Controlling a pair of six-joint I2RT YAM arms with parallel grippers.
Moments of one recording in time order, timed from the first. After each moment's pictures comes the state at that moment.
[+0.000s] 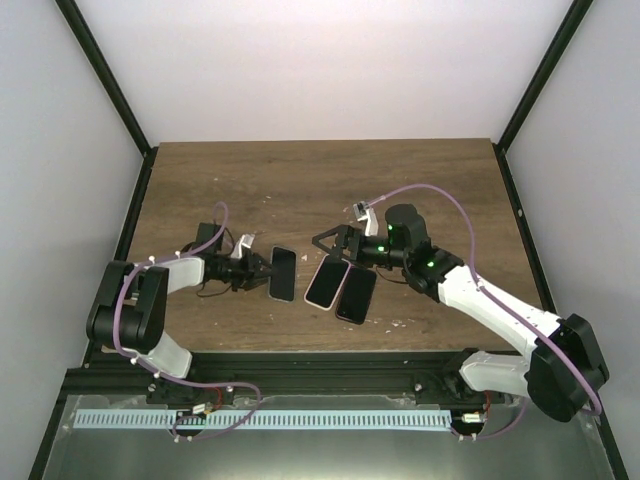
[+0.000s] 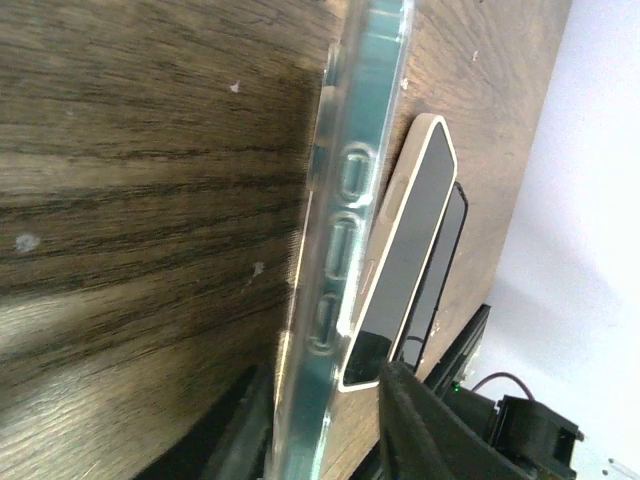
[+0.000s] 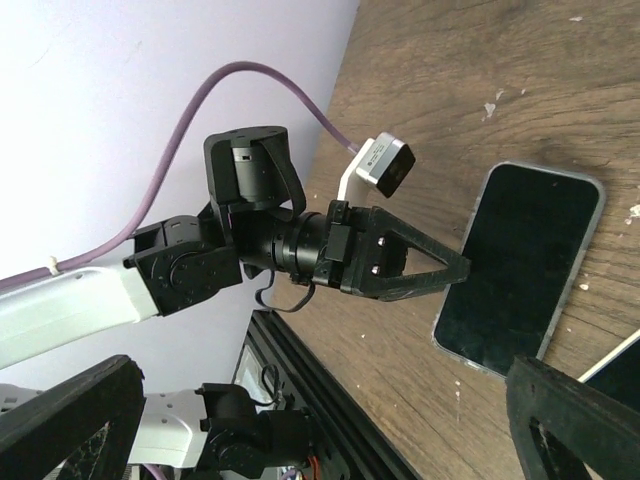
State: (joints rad) left arm -0.16 1.58 0.62 -0.12 0.90 -0.64; right arm 0.64 1.19 0.80 0.03 -0.56 0.91
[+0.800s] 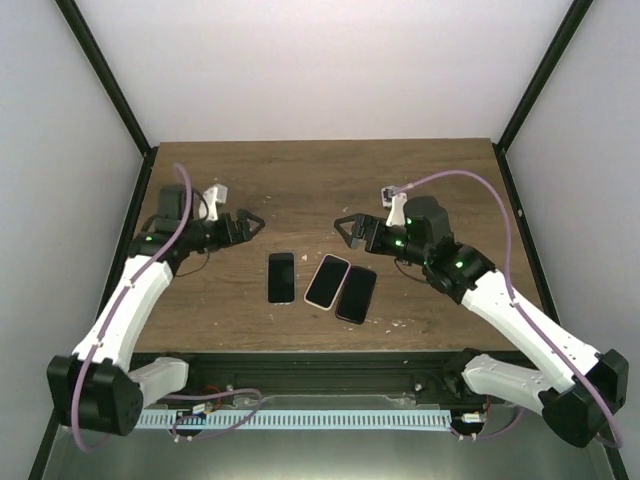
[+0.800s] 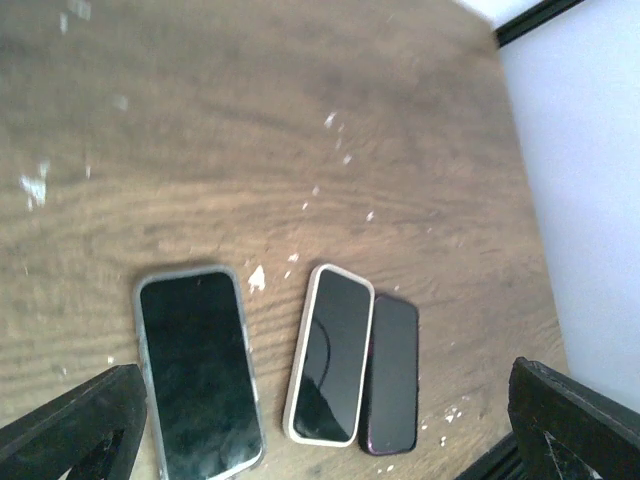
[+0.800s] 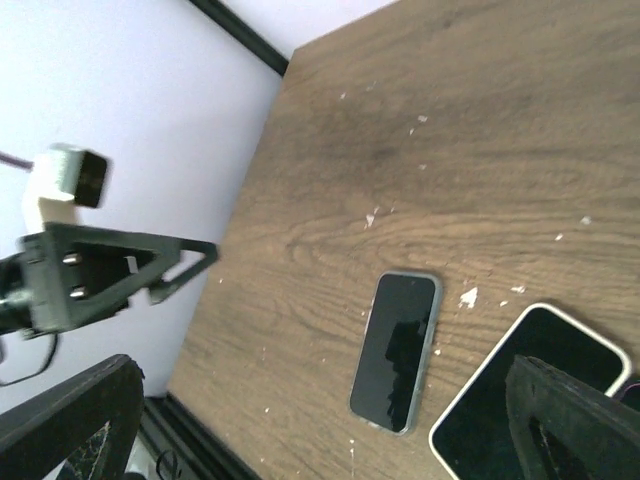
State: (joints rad) left arm -0.16 1.17 0.93 -0.57 0.58 -0.46; right arm 0.63 1.06 0.94 -0.29 -0.25 0.75
